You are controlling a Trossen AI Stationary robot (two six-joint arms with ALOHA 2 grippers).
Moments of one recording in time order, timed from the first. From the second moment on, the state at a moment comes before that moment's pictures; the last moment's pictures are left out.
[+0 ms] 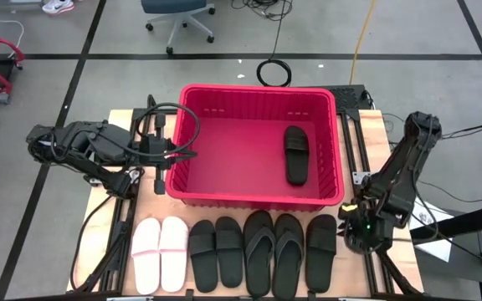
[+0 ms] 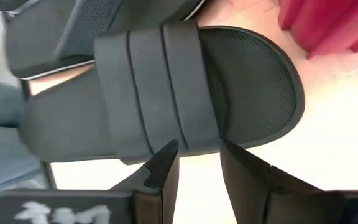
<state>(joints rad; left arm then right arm) -0.29 1.16 1.61 -0.79 -0.39 0.22 1.12 0.94 0.59 -0.83 0.31 1.50</state>
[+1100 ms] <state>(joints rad) -0.29 1.16 1.61 -0.79 -0.39 0.20 1.10 0.42 0.16 -0.45 0.31 1.45</state>
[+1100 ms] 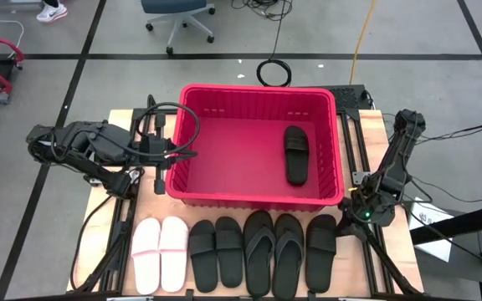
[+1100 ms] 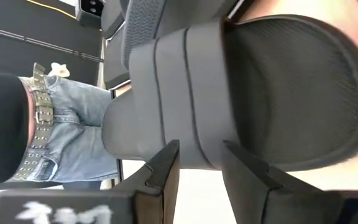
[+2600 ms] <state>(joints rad) -0.29 1.16 1.61 -0.79 -0.39 0.18 1.10 0.52 0.06 -0.14 0.31 1.47</state>
